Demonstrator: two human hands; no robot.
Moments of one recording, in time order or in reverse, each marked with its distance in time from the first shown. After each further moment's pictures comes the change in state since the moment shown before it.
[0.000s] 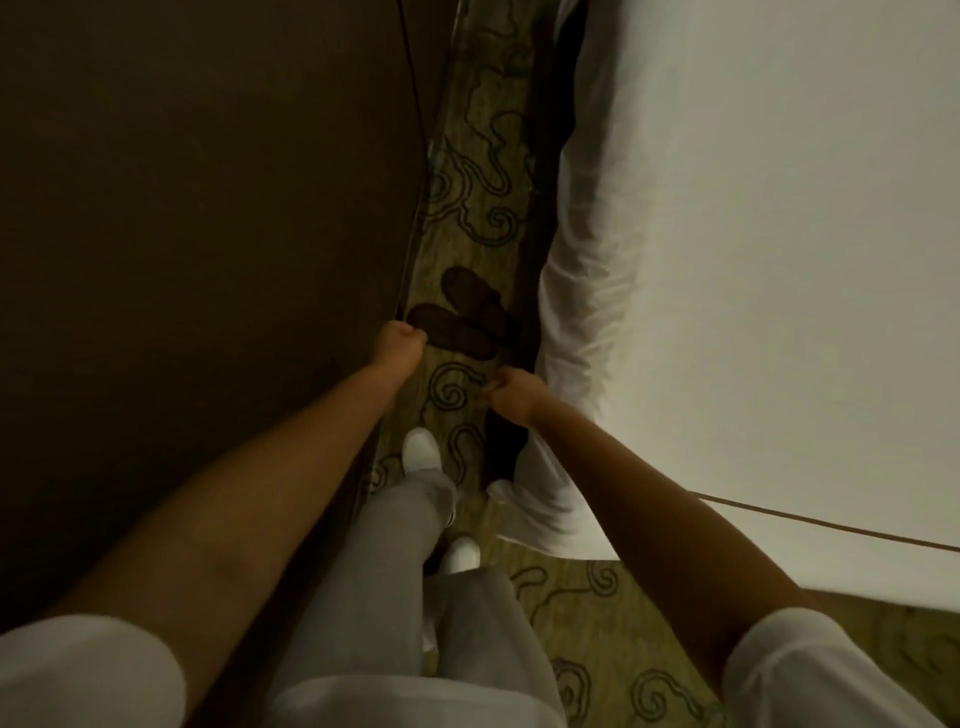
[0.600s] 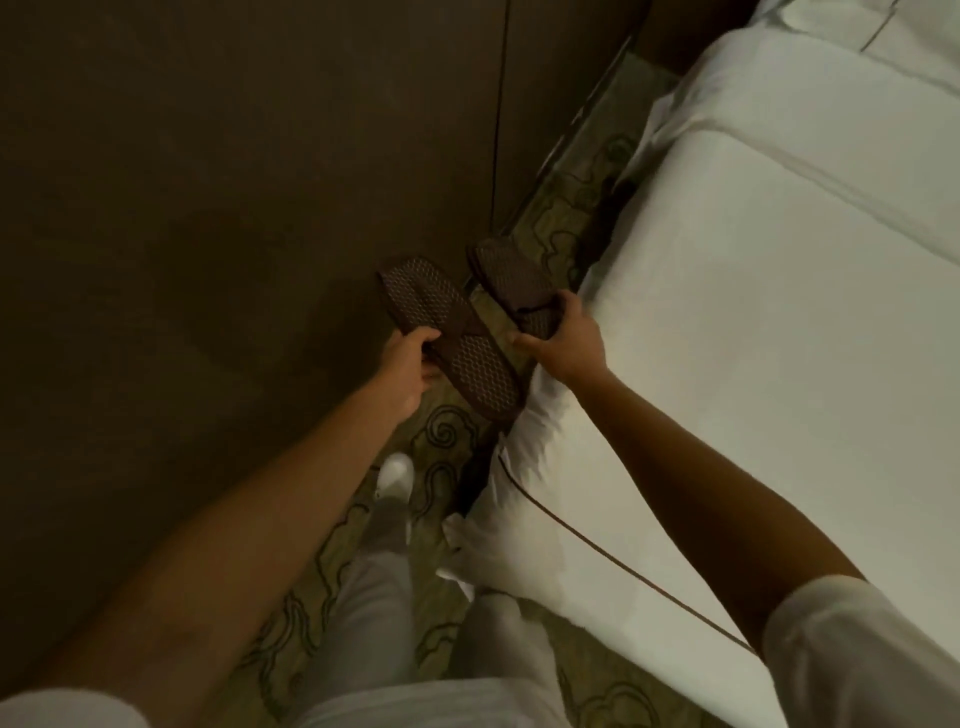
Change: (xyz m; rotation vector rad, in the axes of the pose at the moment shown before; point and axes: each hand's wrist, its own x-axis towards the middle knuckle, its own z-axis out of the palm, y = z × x) left_hand -0.215 0.071 -0.006 -0.994 0.022 -0.084; right_hand -0.123 -0.013 -0.151 -0.095 0.498 -0.455
